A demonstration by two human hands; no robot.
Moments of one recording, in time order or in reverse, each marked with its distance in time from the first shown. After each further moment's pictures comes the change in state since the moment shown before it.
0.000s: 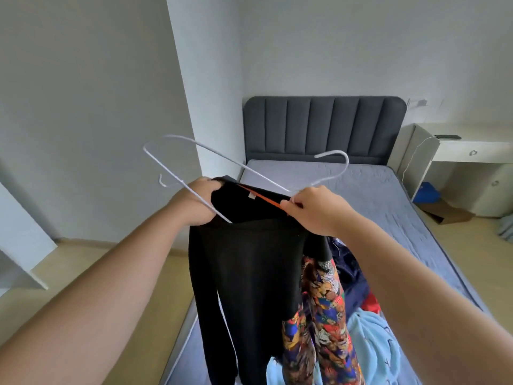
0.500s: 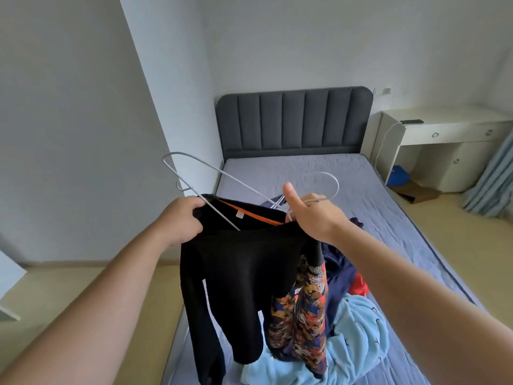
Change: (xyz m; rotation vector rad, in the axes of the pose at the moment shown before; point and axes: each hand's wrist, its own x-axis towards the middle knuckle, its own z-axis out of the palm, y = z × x) left_hand -0.002 -0.002 0.022 -0.290 -0.038 -0.045; right_hand -0.021 0.016 0.009 0.427 0.037 0.365
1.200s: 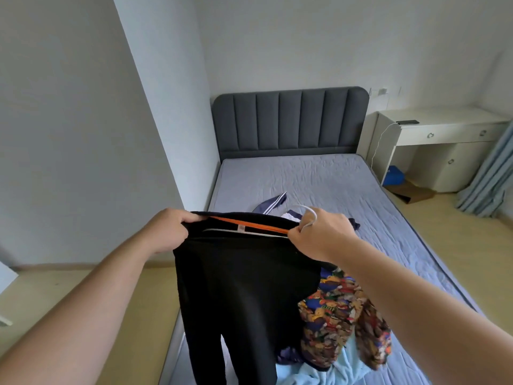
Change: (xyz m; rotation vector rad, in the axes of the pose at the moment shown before) left_hand 0.006 -0.021 -0.007 -0.011 -0.099 -0.096; right_hand -0.003 0.023 0.012 -0.514 0.104 -0.003
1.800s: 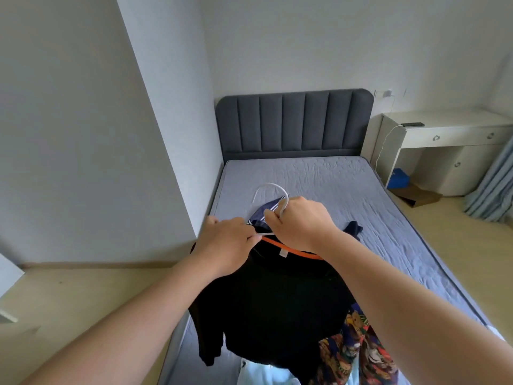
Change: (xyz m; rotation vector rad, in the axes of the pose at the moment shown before) left_hand -0.021 0.078 0.086 0.631 0.127 0.454; right_hand 0.014 -0.029 -0.010 0.040 0.141 -0.260
